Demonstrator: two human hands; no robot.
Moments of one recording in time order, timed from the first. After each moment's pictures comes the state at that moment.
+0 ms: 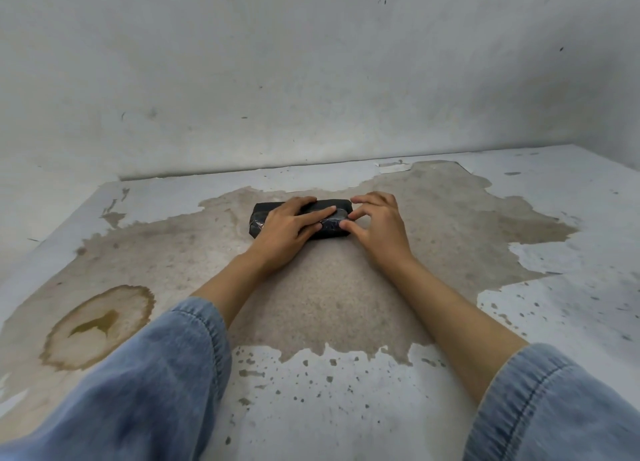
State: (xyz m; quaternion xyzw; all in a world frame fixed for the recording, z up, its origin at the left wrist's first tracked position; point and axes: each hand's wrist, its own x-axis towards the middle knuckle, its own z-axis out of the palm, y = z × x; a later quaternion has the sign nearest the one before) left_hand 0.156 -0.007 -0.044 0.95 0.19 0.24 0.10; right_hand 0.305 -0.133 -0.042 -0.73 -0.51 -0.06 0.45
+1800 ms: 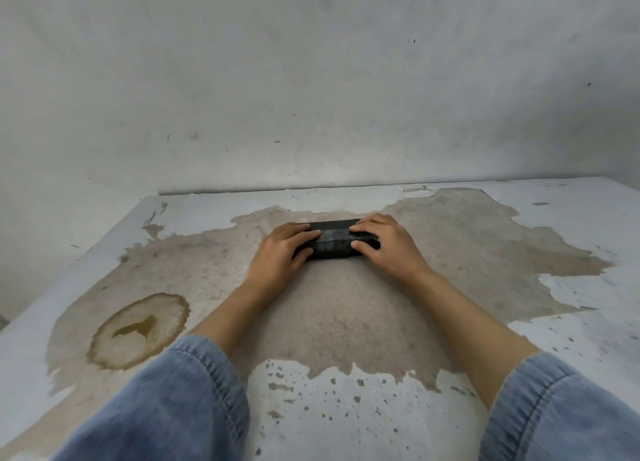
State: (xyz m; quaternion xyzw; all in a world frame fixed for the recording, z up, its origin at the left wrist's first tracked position) left_hand 0.108 -0.005 -0.042 0.91 0.25 0.32 0.07; right_hand 0.304 -0.116 -0.034 -0.70 -0.62 -0.04 0.36
